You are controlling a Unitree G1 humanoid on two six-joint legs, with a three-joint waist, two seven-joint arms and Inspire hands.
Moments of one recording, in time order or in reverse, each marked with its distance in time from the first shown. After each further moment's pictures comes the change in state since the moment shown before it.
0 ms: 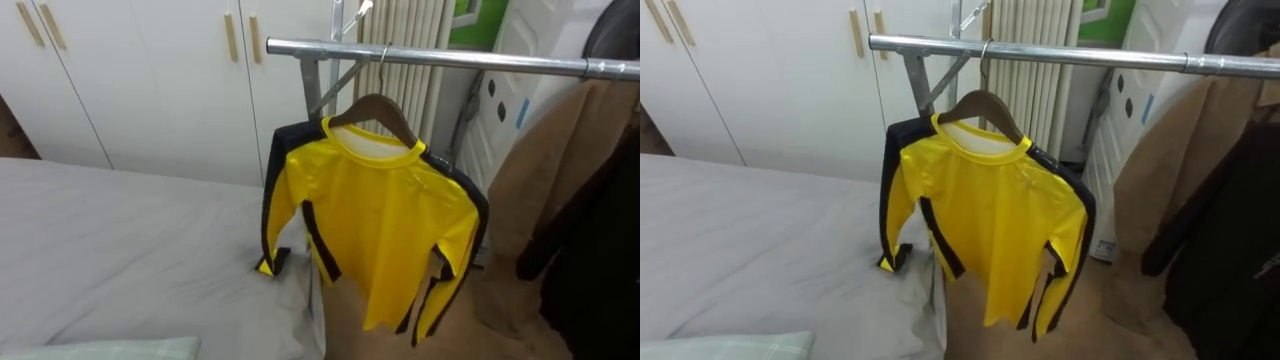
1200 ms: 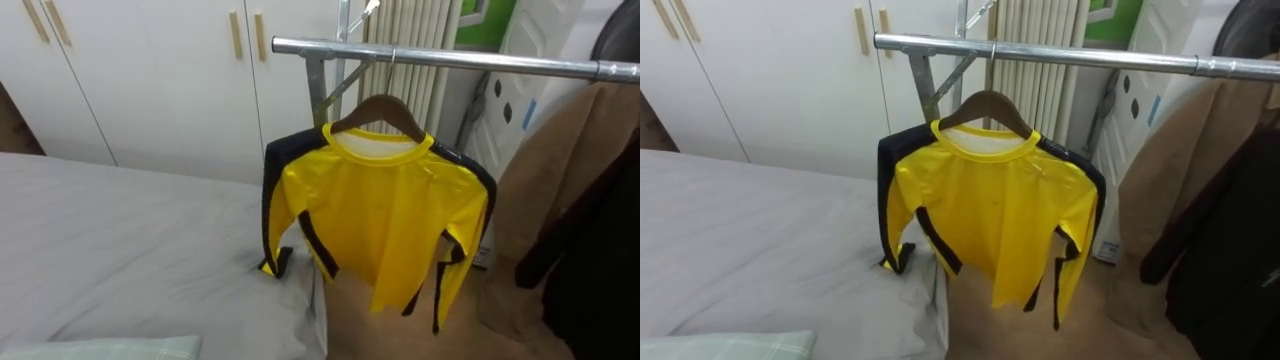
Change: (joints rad) left arm -0.015 -0.015 0.001 -0.002 0.001 -0.008 0.051; right arm -0.030 0.007 0.067 -0.006 -0.001 -0.001 -0.016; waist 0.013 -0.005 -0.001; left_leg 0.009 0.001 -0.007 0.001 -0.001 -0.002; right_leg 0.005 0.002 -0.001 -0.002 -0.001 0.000
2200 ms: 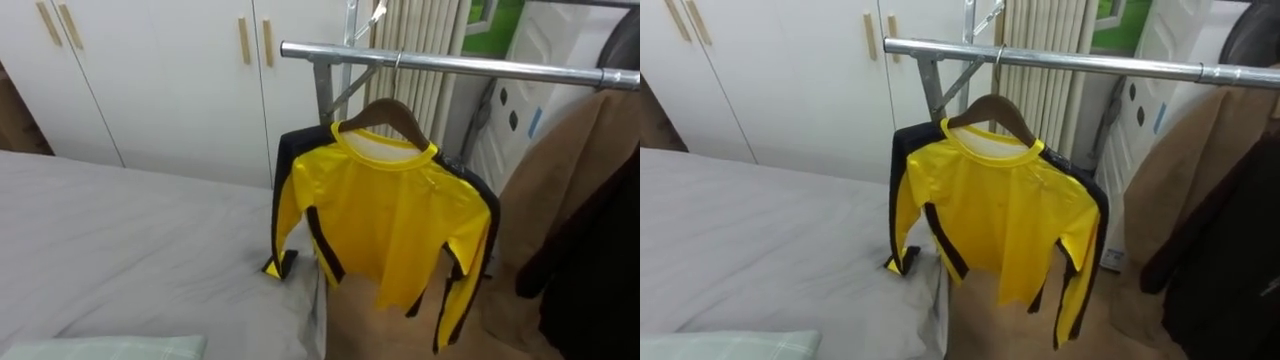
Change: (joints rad) left arm -0.002 -0.021 0.002 -0.016 0.000 -0.048 0.081; right arm -0.052 0.011 0.070 -0.005 -0.013 0.000 0.013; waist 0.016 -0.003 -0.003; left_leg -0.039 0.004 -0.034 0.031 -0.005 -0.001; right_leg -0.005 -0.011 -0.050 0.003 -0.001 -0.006
